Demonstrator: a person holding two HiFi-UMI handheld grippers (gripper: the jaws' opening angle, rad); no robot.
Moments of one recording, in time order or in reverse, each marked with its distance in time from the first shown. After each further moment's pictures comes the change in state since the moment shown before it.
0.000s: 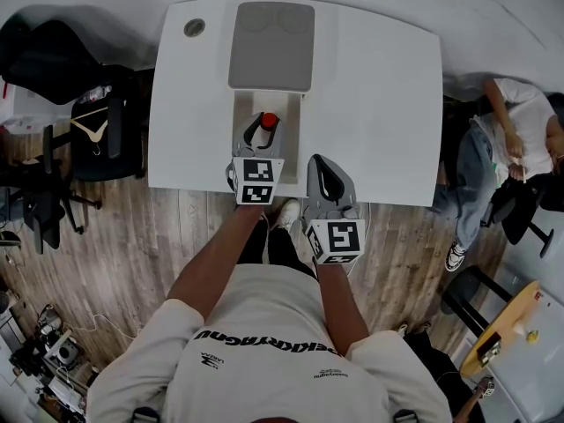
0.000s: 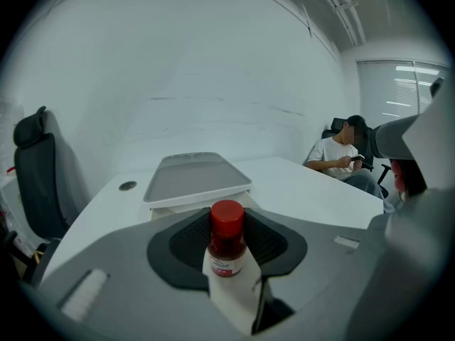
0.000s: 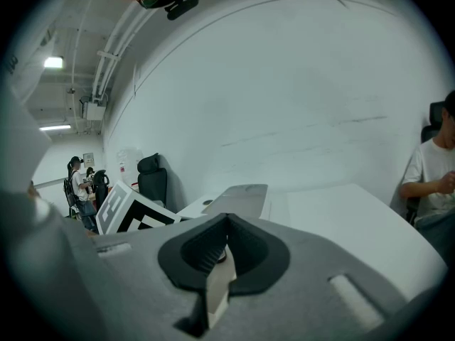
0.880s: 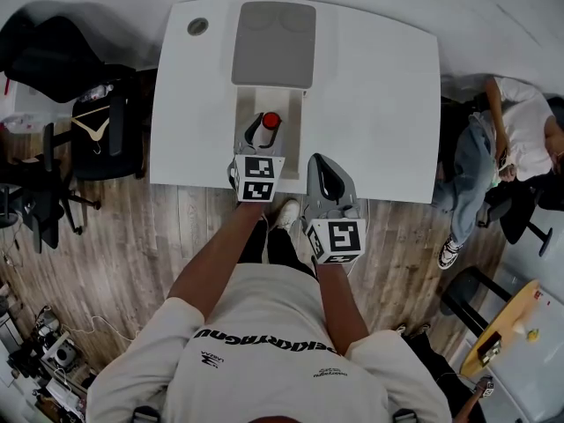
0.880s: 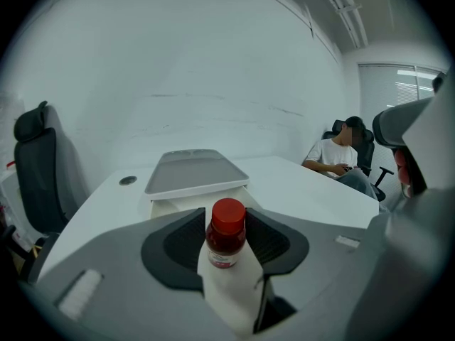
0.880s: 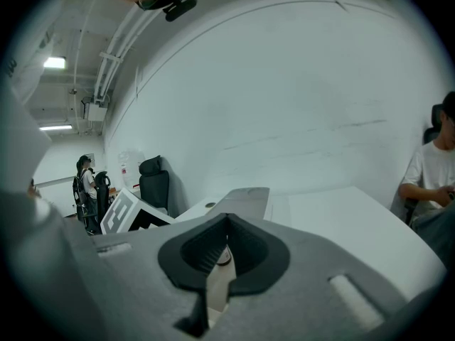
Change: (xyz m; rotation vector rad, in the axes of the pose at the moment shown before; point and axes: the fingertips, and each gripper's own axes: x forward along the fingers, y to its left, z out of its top) left arm -0.009 -0.003 -0.008 -0.022 0.009 -0.014; right arm -0.011 0.012 0.006 -0.006 -0.019 0.002
